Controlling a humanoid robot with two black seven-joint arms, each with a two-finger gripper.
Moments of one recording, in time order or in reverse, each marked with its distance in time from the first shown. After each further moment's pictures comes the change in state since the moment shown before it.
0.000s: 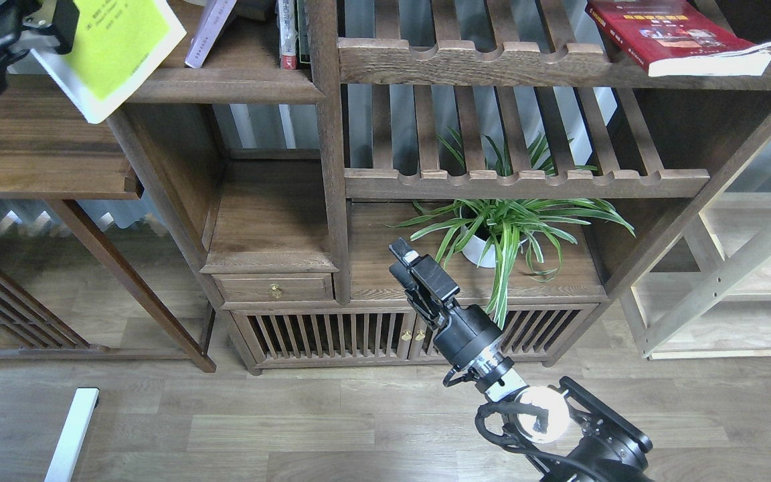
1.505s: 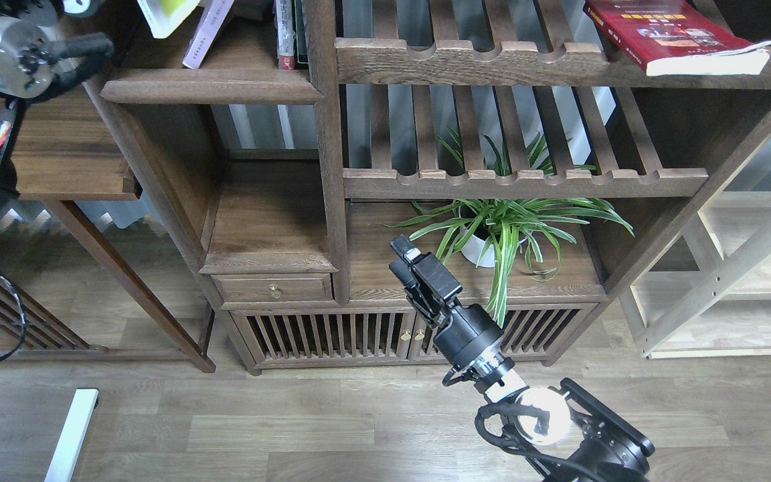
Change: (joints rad) left arm -0.517 -0.085 0.495 0.477 0.048 0.287 -0.134; right arm -0.017 0.000 0.009 0.043 0.003 0.000 0.002
